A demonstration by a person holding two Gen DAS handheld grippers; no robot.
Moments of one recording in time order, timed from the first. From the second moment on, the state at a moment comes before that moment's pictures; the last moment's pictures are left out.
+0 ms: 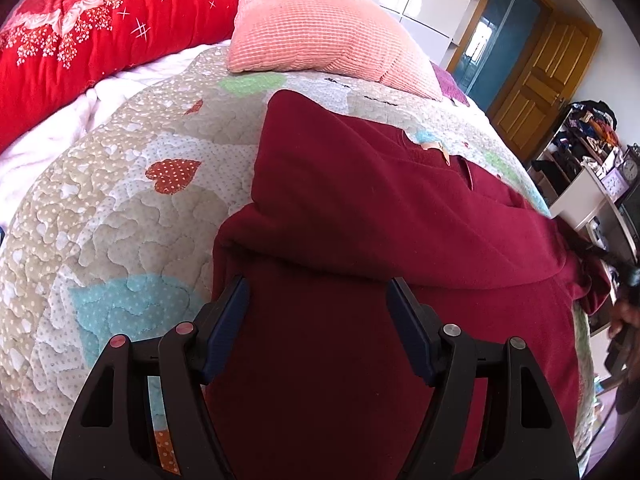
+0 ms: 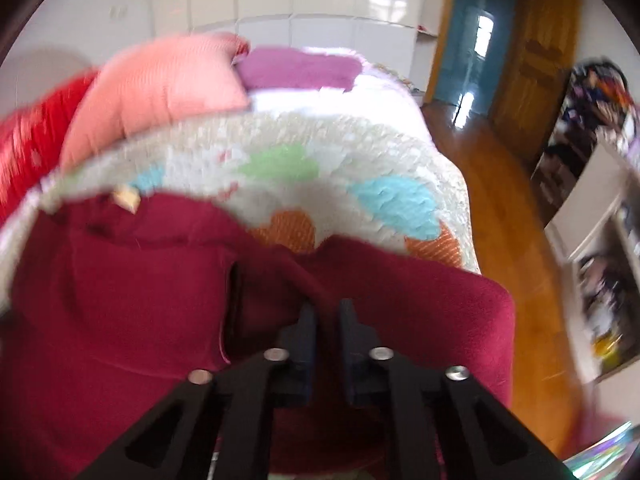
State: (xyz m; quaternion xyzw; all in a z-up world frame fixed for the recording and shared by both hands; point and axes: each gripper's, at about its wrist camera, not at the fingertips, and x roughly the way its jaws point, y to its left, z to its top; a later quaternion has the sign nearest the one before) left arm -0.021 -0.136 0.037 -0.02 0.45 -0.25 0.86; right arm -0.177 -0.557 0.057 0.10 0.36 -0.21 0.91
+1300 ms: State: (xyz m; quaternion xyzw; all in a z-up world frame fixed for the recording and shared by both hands) left arm -0.005 -0.068 0.076 -0.10 0.37 -0.23 0.89; right arm -0.097 -0.335 0.085 0.08 0.35 0.13 0.92
